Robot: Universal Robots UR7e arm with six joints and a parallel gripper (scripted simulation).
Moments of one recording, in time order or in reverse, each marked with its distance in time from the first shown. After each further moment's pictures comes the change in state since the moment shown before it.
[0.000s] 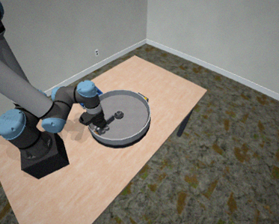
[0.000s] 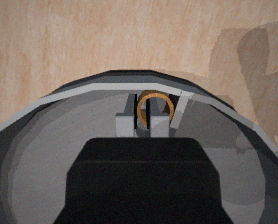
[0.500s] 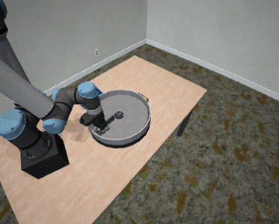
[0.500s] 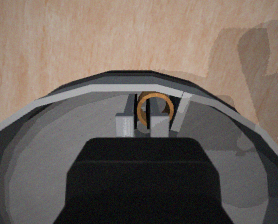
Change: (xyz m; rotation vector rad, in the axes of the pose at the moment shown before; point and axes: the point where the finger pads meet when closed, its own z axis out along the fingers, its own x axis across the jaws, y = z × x) arm 0.000 0.000 0.006 0.000 0.001 0.000
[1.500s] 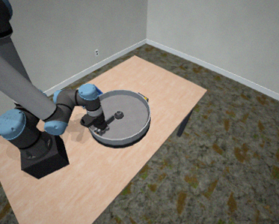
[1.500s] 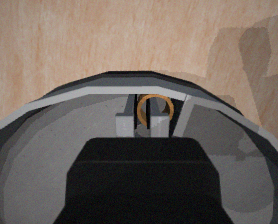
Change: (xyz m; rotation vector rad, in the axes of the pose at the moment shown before) arm 0.000 0.000 0.011 0.000 0.000 0.000
